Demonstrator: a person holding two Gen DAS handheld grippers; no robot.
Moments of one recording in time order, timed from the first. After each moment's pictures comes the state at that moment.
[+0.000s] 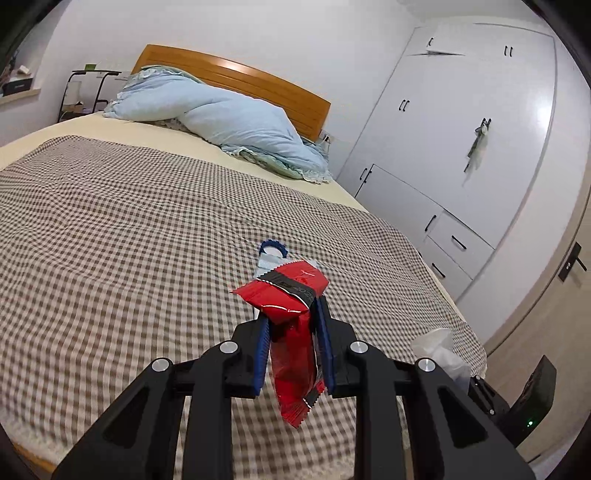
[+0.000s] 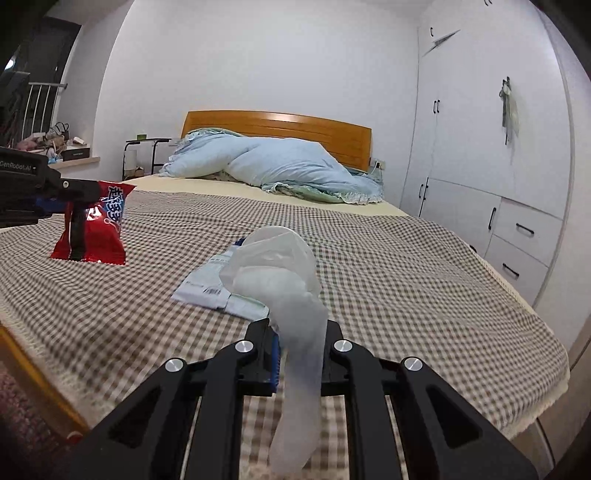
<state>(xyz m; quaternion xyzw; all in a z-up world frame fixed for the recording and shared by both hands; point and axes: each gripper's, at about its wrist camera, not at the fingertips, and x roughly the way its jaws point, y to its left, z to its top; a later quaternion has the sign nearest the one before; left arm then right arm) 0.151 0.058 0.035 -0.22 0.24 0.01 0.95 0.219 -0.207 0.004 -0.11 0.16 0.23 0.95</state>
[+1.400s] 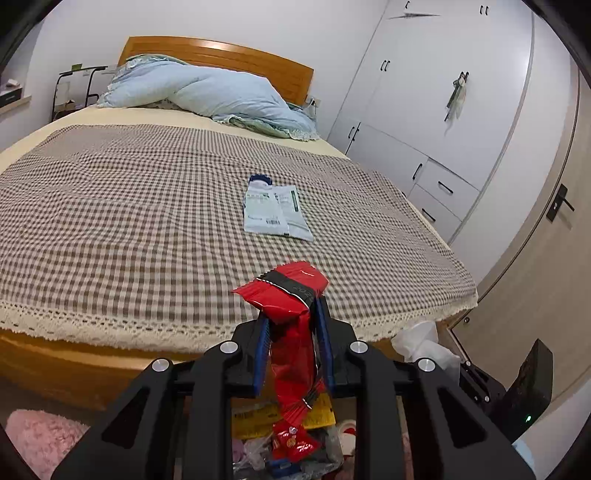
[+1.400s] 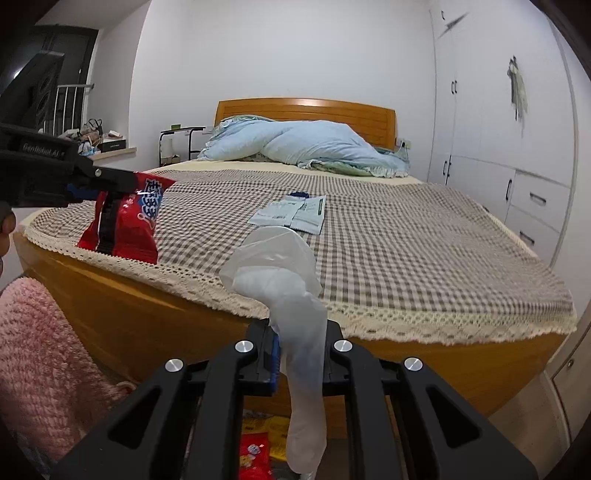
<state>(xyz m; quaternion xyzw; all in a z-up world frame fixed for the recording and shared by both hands) 0.027 -0.011 0.012 -0.17 0.31 0.00 0.94 0.095 -0.252 -0.029 -0.09 0.21 0.29 0.93</state>
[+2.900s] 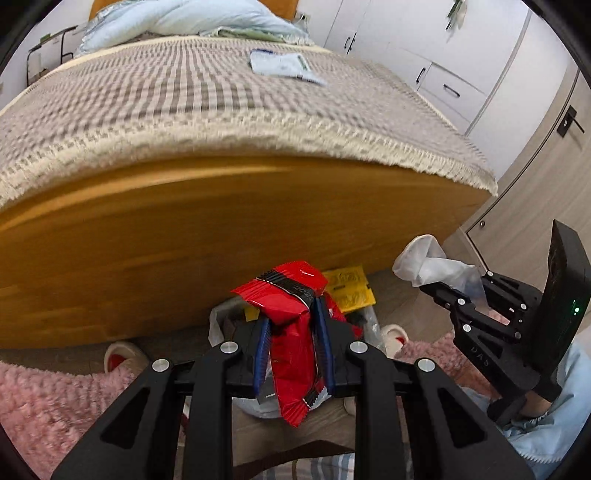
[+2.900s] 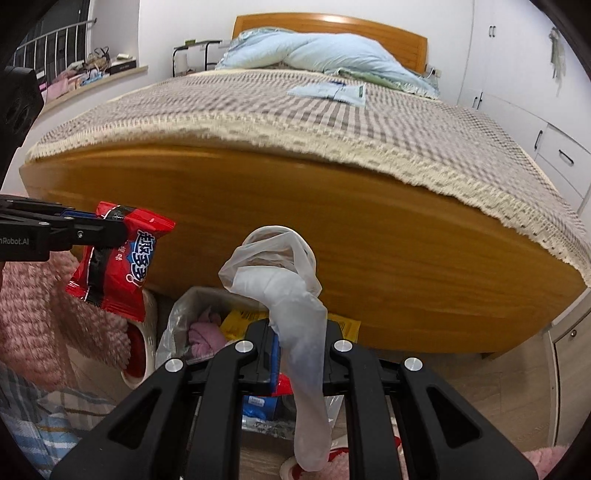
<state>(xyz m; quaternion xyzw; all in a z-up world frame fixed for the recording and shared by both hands) -0.013 -0.026 -0.129 -0.13 0.46 -0.04 0.88 0.068 -0.232 -0.111 -0.17 0.37 0.30 0.87</state>
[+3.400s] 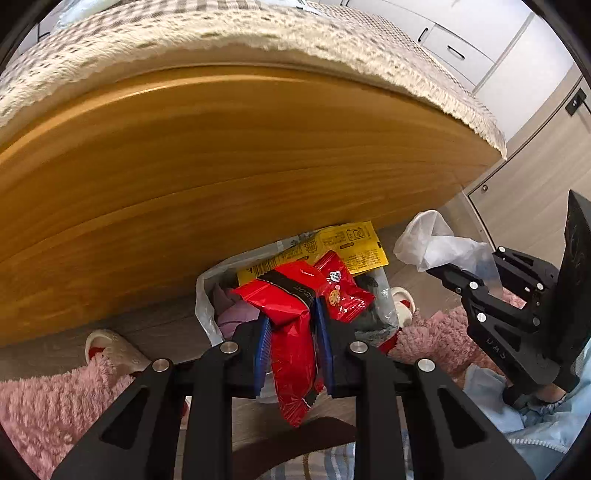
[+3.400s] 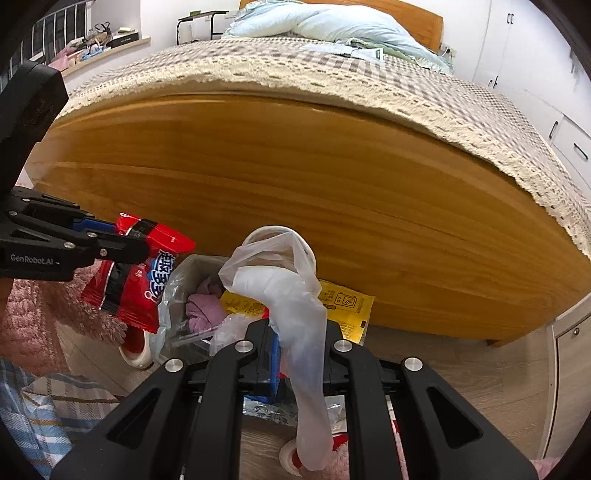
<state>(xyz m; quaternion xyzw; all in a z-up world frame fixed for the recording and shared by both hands) 0.018 -0.037 -0.184 -0.12 0.53 -0.07 0.84 0.073 -0.222 -0.139 -0.20 0.41 0.30 0.84</state>
